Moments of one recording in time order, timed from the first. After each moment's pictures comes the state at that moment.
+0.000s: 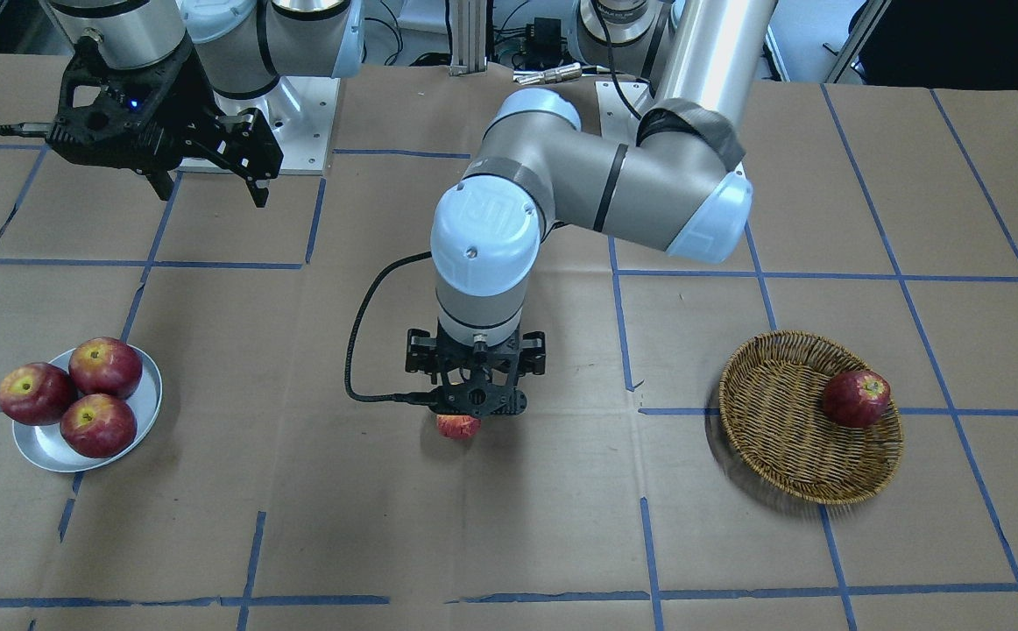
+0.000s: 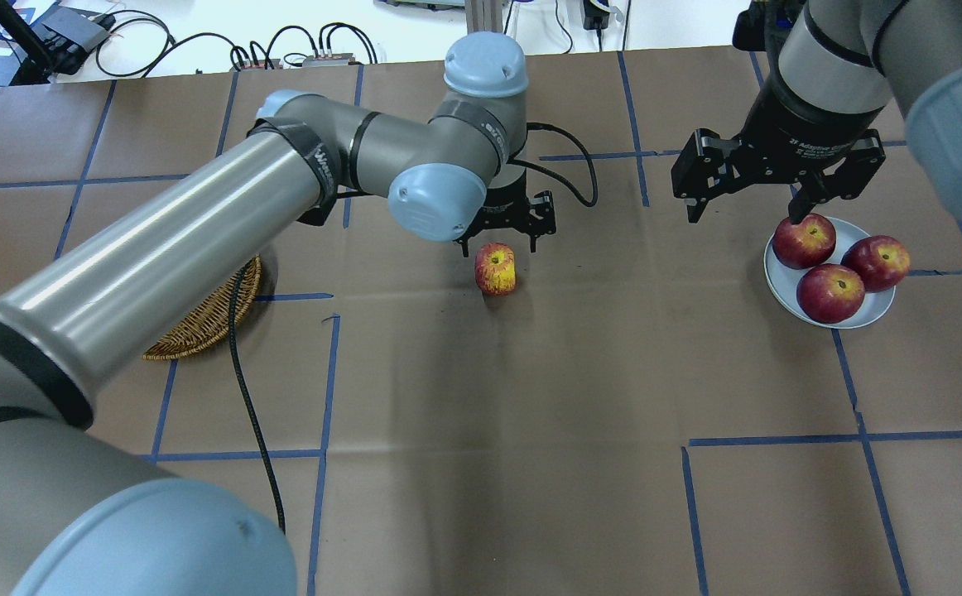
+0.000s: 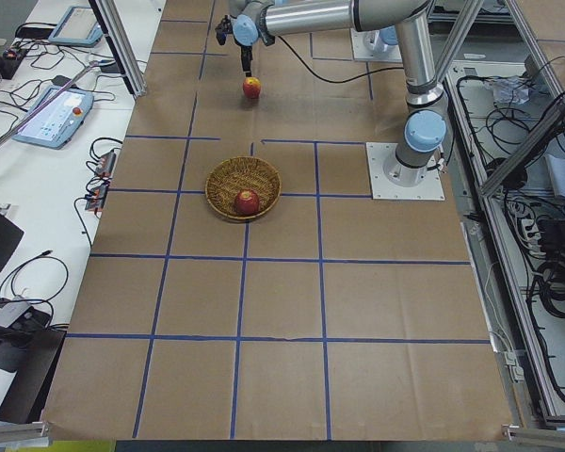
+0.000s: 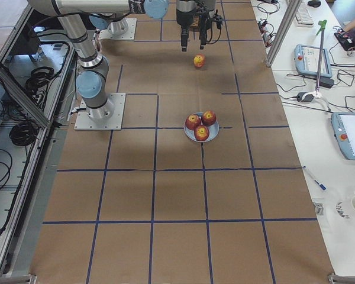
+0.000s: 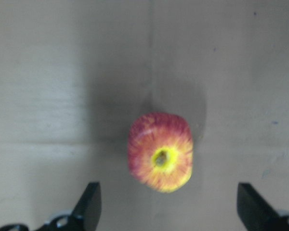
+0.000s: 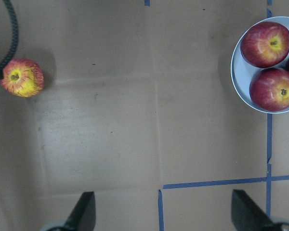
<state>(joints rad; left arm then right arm) -1.89 -2.03 -1.38 -1.35 1.55 -0.29 1.58 -1.65 1.65 -1.58 -1.57 0.07</state>
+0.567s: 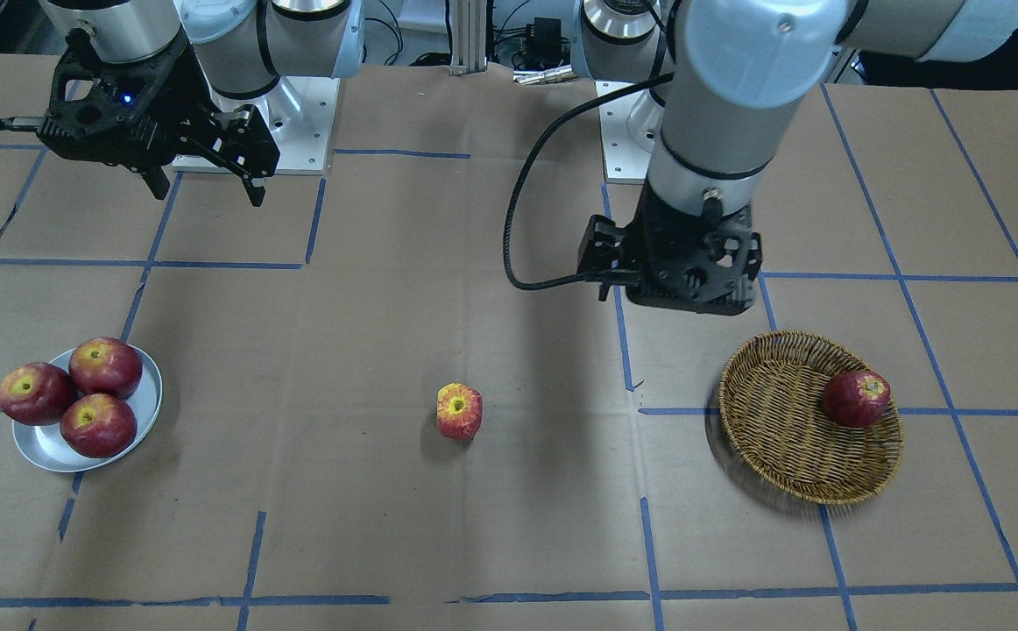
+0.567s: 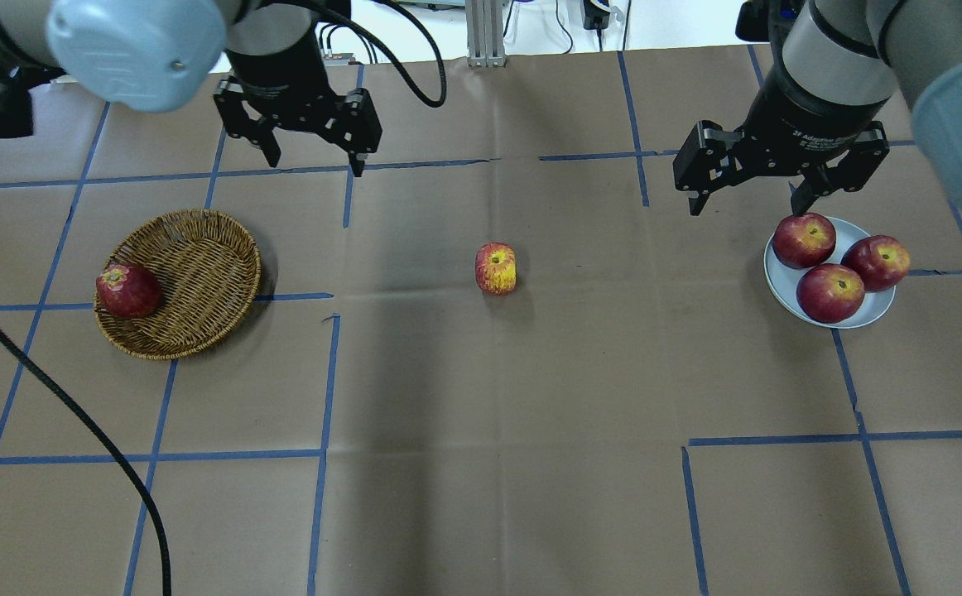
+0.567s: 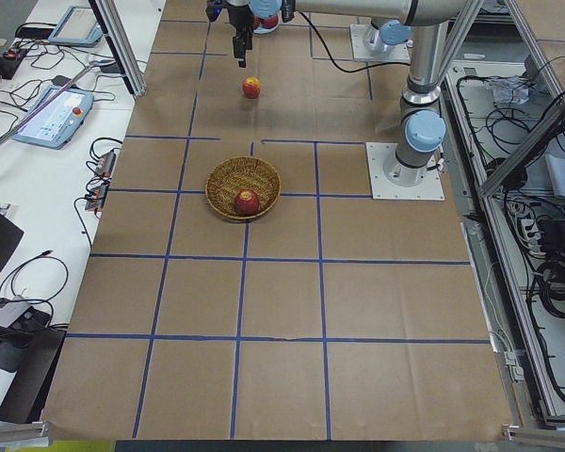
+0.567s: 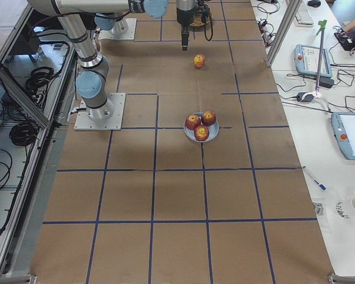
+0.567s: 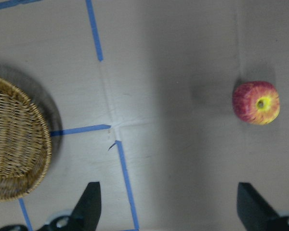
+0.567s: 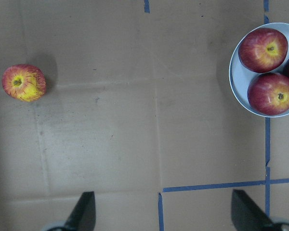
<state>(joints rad) -1.67 -1.76 -1.37 -1.59 1.62 0.07 1.57 -1.65 1.63 -1.59 -1.57 0.07</state>
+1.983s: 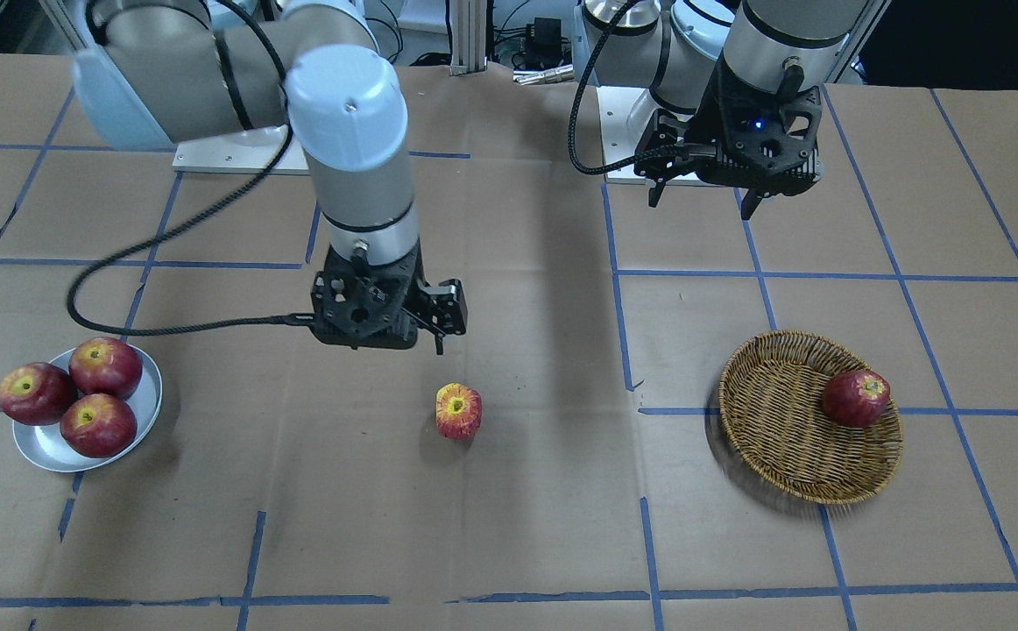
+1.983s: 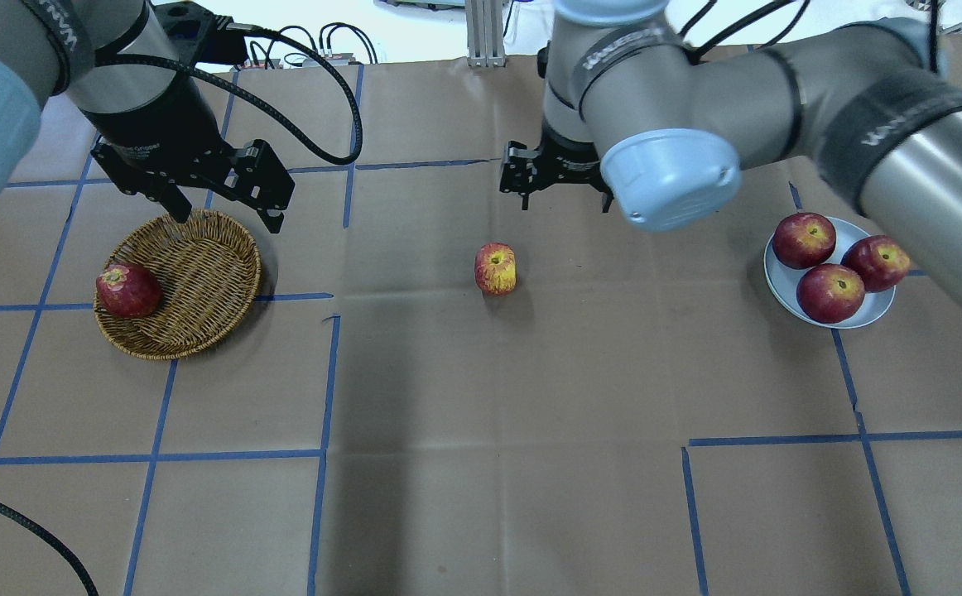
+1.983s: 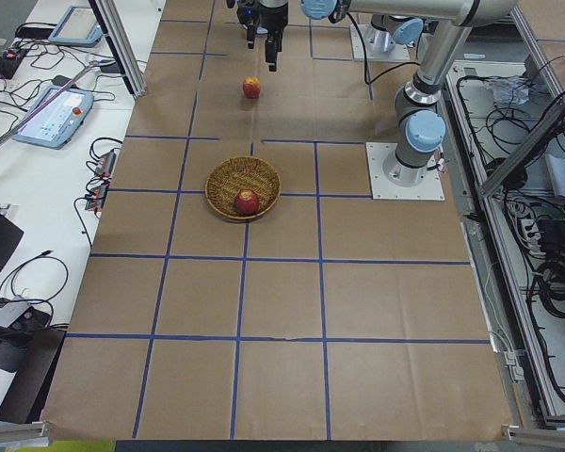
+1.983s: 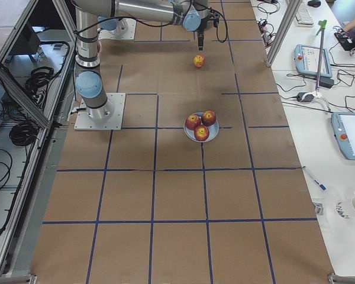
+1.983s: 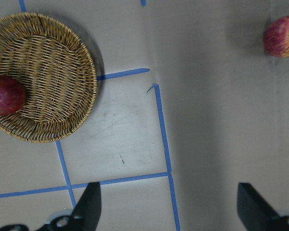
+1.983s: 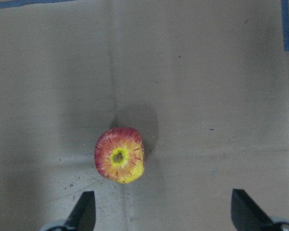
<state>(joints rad) -1.59 -1.54 -1.57 -1.64 1.58 0.14 1.90 -1.22 1.59 -2.06 -1.59 0.41</state>
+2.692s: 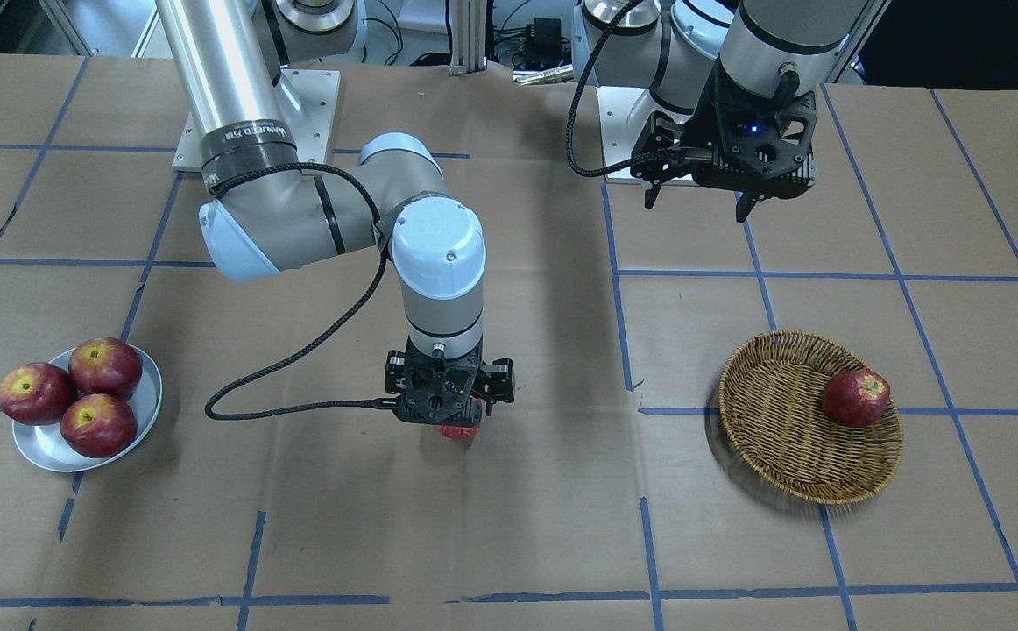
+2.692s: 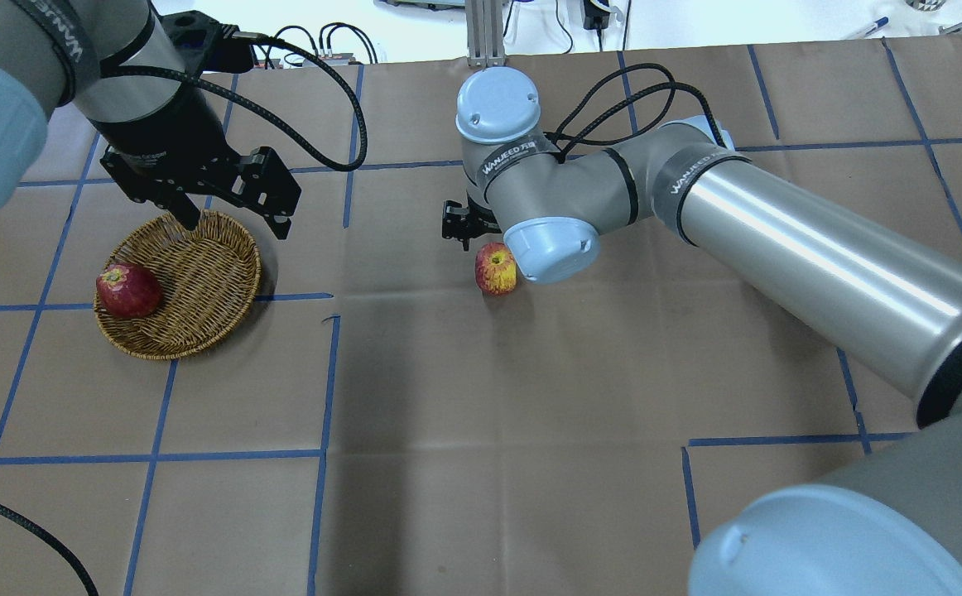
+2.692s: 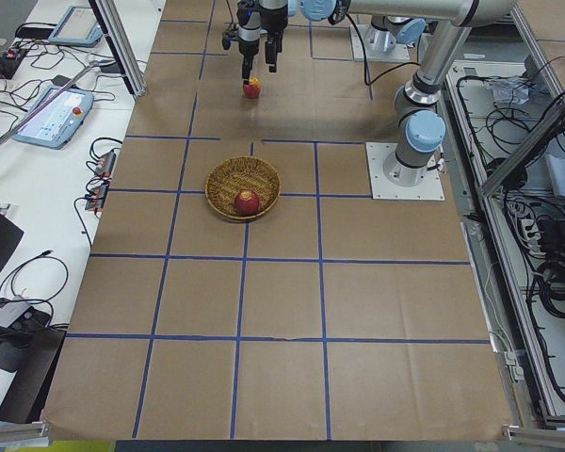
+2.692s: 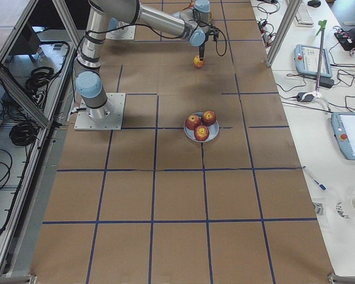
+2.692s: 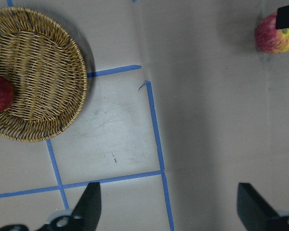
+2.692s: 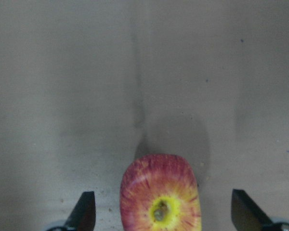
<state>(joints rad) -1.59 -1.55 -1.57 -1.64 1.57 0.14 1.95 -1.03 1.59 -2.24 -1.59 0.47</state>
